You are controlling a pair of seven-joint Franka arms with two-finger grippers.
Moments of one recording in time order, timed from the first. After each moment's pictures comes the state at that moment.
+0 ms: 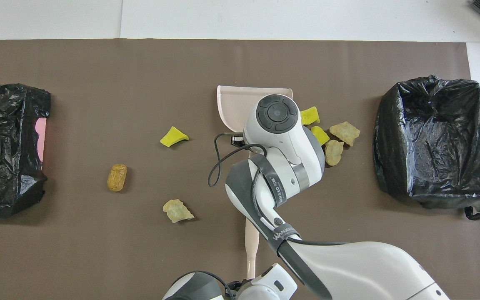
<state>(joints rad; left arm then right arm) -1.10 -0.02 -0.05 -2.32 -0.08 2.26 -0.98 0.62 0.47 -0.13 -1.62 0.10 2.13 0.55</state>
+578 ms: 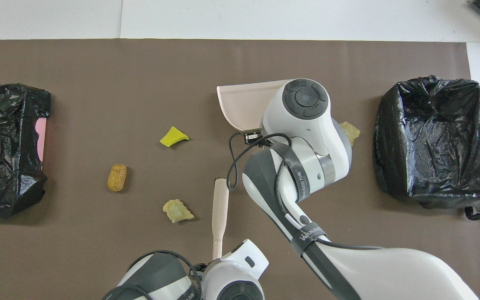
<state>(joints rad) -0.92 -0.15 -0.04 -2.29 0.03 1.97 -0.85 0.56 0.38 -0.14 -1.62 0.15 2.00 0.25</state>
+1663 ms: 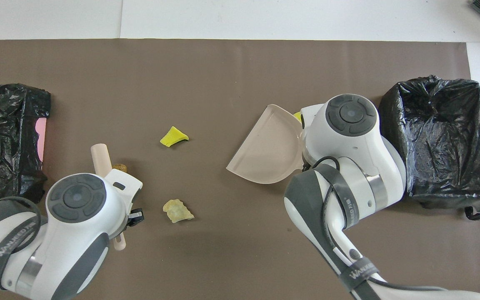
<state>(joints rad) -0.39 -0.25 -0.03 -2.30 0.12 1.77 -0.75 0.53 0.16 -0.14 -1.89 -0.01 1.93 -0.59</state>
